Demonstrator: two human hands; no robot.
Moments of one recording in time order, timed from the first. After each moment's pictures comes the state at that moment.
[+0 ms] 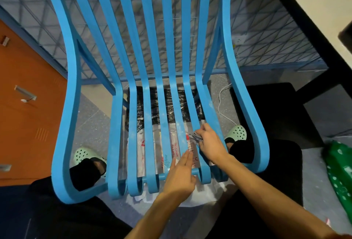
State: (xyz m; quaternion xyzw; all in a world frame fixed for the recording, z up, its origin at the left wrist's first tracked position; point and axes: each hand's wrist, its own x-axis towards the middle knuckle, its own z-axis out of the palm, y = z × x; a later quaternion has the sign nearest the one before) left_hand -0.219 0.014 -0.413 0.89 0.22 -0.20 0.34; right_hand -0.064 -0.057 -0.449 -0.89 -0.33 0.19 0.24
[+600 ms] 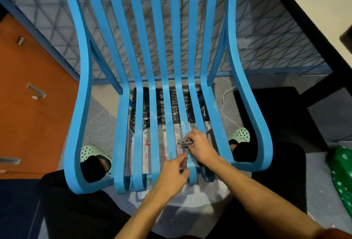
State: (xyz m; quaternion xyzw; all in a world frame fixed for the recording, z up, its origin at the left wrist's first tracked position) left_hand -0.243 0.039 -0.378 0.82 0.29 -0.11 0.48; right_hand -0.095 -0.028 -0.444 -0.86 -0.36 0.24 0.27
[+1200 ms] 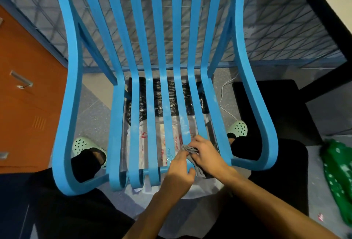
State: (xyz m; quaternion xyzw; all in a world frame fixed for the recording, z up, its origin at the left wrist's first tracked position) left_hand -0.238 0.020 -0.413 0.84 0.28 -0.08 0.45; right_hand -0.111 -0.060 -0.441 -0.83 -0.41 0.25 0.27
